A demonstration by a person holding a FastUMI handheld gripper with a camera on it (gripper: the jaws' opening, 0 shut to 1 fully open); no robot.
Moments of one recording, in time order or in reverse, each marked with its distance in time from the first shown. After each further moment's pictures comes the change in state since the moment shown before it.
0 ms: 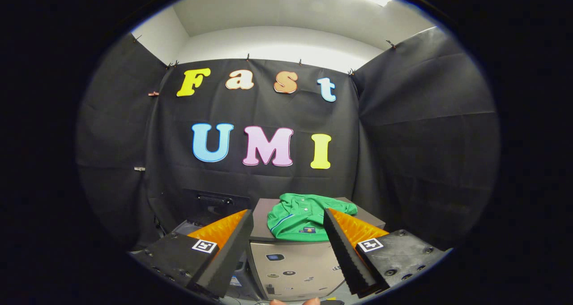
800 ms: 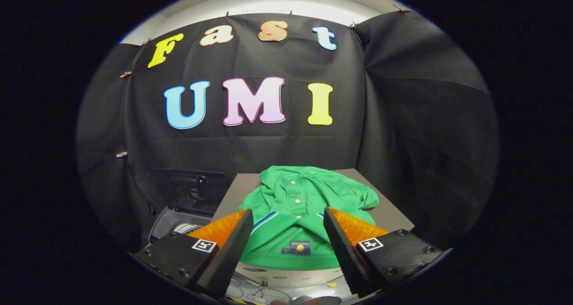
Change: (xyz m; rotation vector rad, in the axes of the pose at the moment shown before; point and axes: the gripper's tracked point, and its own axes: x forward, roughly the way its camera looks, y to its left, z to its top) arm 0.163 -0.027 -0.071 0.026 0.371 -0.024
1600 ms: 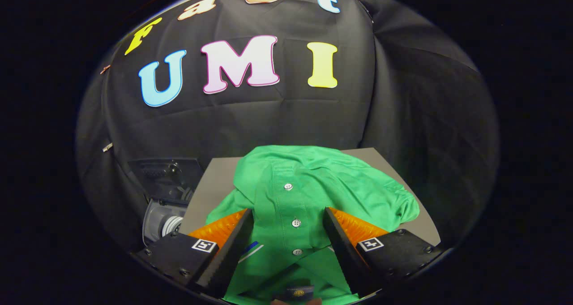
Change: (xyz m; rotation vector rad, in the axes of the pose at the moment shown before) arm 0.111 -0.003 -0.041 0.008 0.291 -0.031
